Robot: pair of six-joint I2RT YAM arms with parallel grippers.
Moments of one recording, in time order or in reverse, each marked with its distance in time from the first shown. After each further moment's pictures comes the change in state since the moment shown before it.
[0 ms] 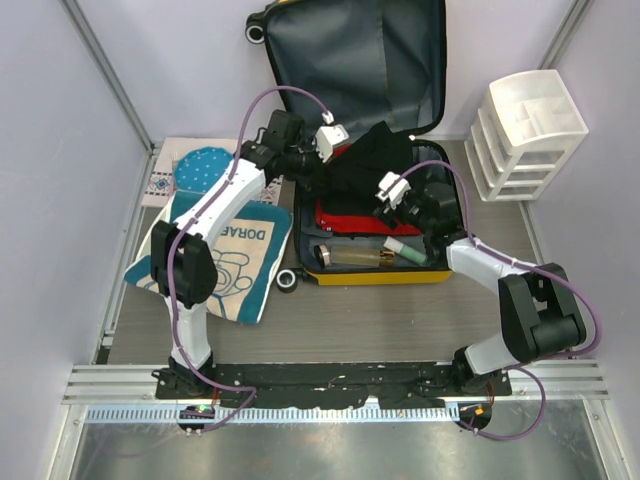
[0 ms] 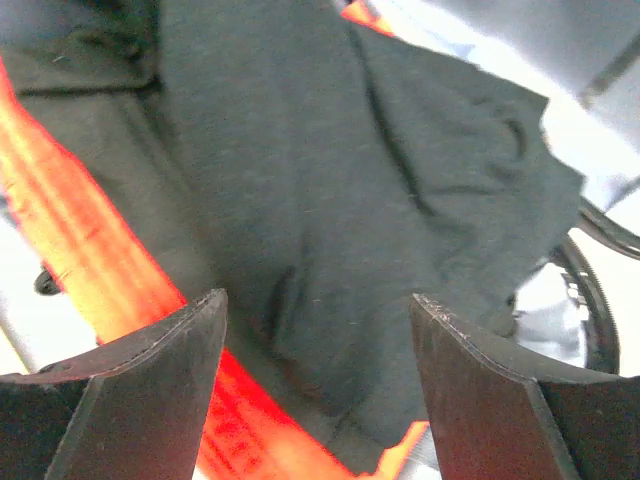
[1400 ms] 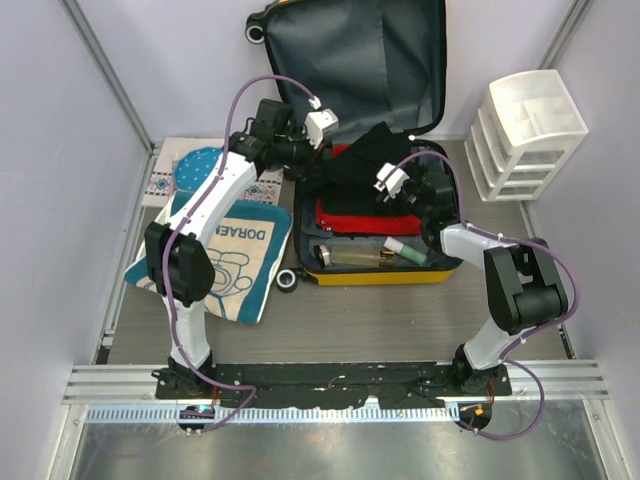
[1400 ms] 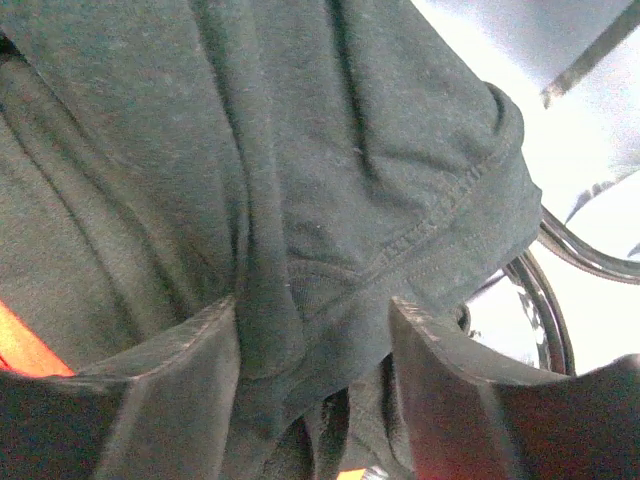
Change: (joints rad) left arm 0.050 0.000 0.079 -0.041 0.062 -0.093; right arm -0.058 0.171 0.109 0.106 0.034 -0.087
